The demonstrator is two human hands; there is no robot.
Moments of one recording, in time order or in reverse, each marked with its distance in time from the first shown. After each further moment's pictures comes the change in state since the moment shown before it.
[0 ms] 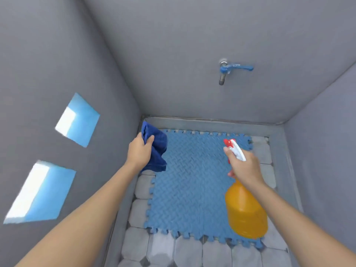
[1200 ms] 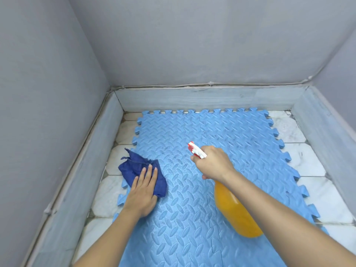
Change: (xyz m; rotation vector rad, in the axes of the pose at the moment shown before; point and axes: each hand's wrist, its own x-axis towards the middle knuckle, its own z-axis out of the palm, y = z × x) left_hand 0.074 -0.368 0.288 0.779 -0.217 0.460; right_hand 0.095 0.227 0.229 -0.430 -0.198 -0.168
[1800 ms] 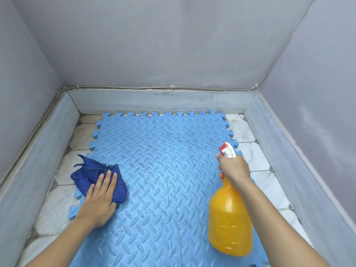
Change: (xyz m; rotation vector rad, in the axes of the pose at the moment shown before) left_hand 0.005 0.001 0.003 0.081 -0.071 -0.033; right_hand -0.032 0.116 -0.068 0.500 0.410 0.501
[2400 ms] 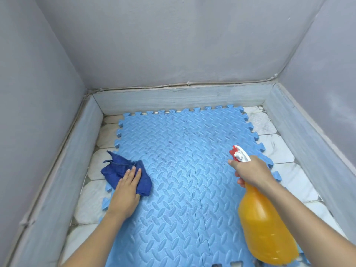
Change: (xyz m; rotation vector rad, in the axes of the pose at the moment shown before) left_hand -0.003 -0.006 -0.005 -0.261 0.172 0.053; right_hand -0.034 0.006 0.005 -0.166 -0.158 -0.046
